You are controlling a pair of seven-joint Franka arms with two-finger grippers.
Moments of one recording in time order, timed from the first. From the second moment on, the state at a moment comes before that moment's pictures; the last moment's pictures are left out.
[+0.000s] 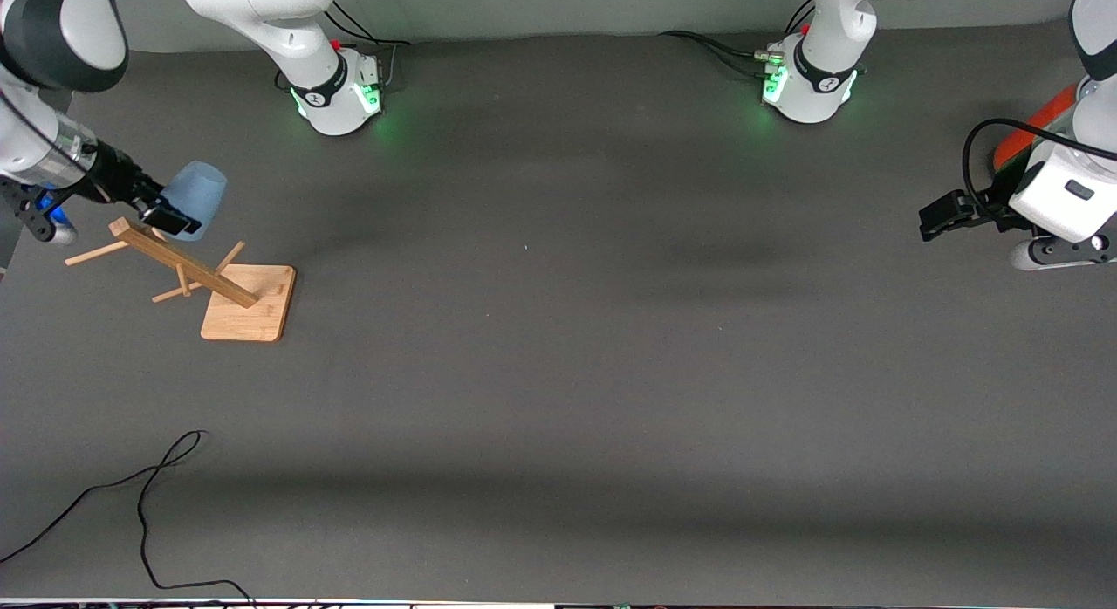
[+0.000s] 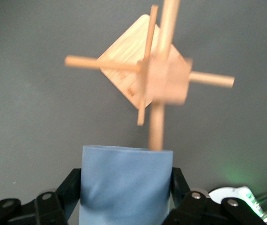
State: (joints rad) left arm -0.10 -0.04 0.04 -1.74 0.01 1.63 -0.16; right arm 0.06 -0.32 -0.16 -2.24 0.00 1.80 0.73
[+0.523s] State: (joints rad) left arm -0.10 -0.02 0.04 -1.74 0.01 1.66 -0.16; right arm 0.50 -0.41 -0.15 -2.20 0.01 1.73 1.35
